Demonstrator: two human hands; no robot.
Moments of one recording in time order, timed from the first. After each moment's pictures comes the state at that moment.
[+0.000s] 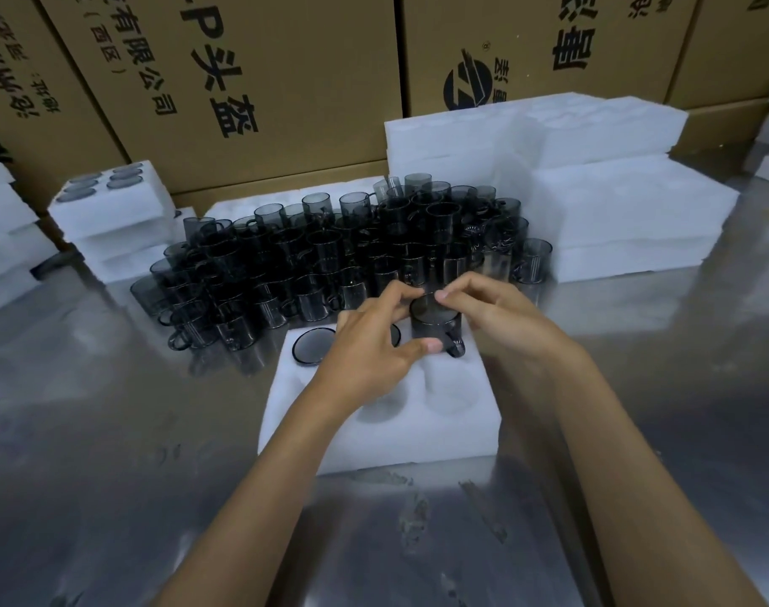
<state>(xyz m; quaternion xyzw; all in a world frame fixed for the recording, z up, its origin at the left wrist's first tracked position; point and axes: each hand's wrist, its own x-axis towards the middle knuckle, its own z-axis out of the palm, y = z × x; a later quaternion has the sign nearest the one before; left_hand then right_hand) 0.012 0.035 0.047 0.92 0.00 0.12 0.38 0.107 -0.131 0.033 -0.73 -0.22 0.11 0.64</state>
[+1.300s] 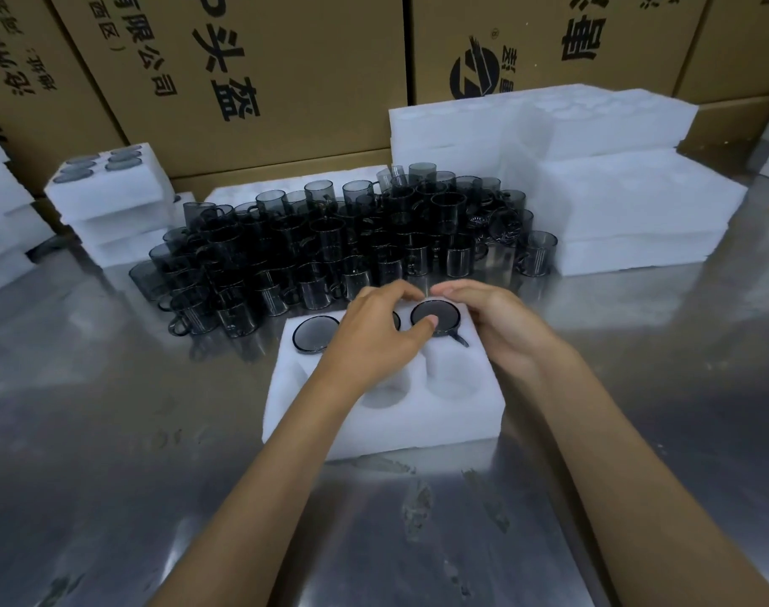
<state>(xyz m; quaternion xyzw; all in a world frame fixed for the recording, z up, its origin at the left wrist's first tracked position) 0.021 0.039 0.038 0.93 0.03 0.14 0.34 0.109 -0.119 0.016 -0.62 -0.11 0.22 0.74</state>
